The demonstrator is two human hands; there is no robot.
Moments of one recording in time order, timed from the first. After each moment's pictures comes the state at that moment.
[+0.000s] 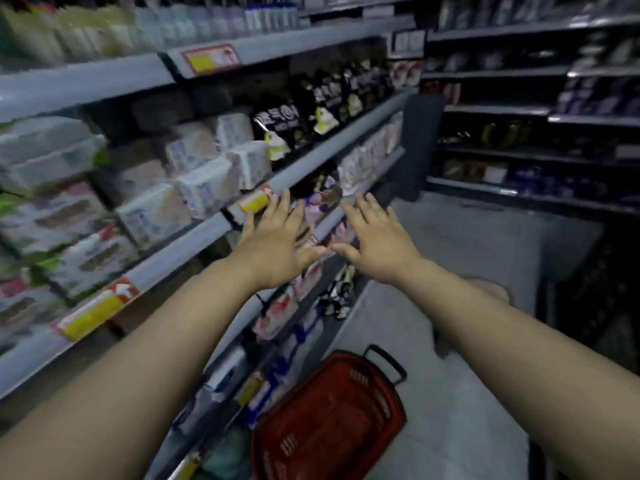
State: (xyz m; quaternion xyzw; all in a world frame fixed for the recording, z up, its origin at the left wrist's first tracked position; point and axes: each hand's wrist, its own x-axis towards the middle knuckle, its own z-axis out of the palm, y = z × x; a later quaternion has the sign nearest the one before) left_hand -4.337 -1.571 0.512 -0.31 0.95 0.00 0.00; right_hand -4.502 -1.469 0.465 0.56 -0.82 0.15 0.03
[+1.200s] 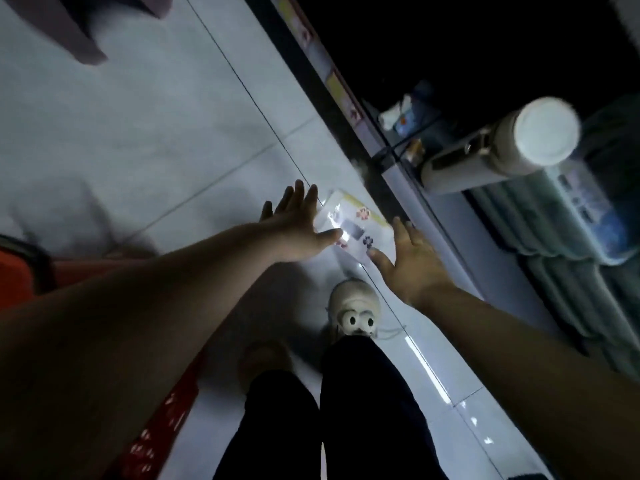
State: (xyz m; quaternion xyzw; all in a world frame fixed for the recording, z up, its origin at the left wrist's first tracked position) left_hand -4.527 -1.209 -0.299 0.18 0.85 0.07 0.48; right_hand -4.407 -1.035 -0.306 -0.23 -0.87 0.24 -0.36
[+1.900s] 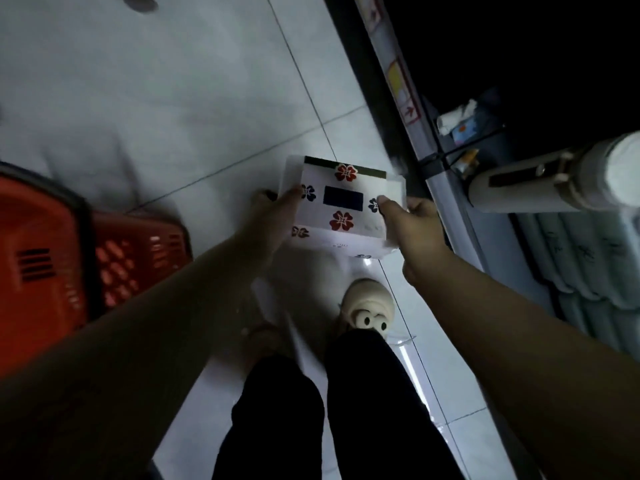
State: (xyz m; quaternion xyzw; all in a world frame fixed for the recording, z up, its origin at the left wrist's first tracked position) left_hand -4.519 -1.261 -0.299 -0.34 0.76 0.45 0.33; right_hand -4.479 -1.088 -0.316 -0.50 -0.64 0.56 -0.17
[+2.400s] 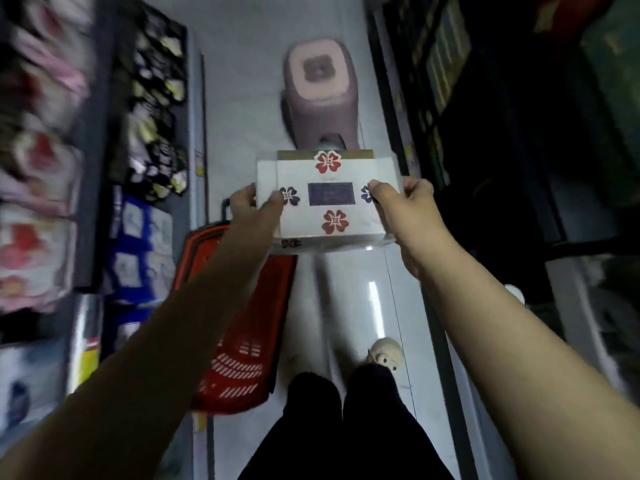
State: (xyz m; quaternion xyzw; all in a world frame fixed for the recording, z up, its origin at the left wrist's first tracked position) left_hand -4.492 -1.407 0.170 -0.35 0.68 0.64 0.04; right_hand -4.541 -1.233 0.153 -0.23 -0.70 0.65 -0.17
